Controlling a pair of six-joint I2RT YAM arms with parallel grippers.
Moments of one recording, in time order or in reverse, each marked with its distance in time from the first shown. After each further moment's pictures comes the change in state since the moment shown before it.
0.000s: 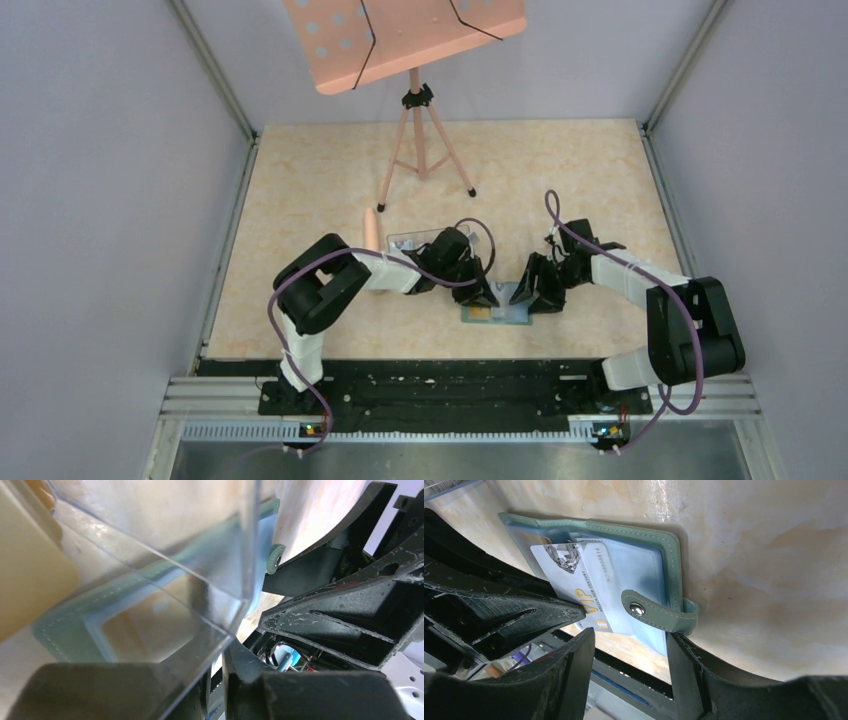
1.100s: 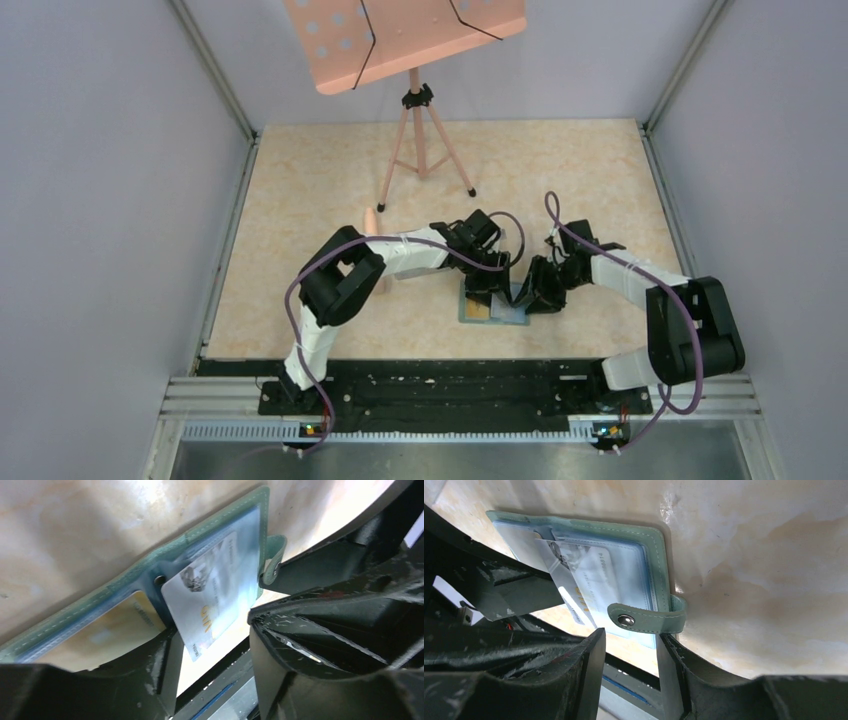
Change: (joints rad) left arm -0.033 0.138 0.417 -0.570 0.008 0.282; right arm 0.000 -0.005 -0.003 -0.010 -0.004 0.004
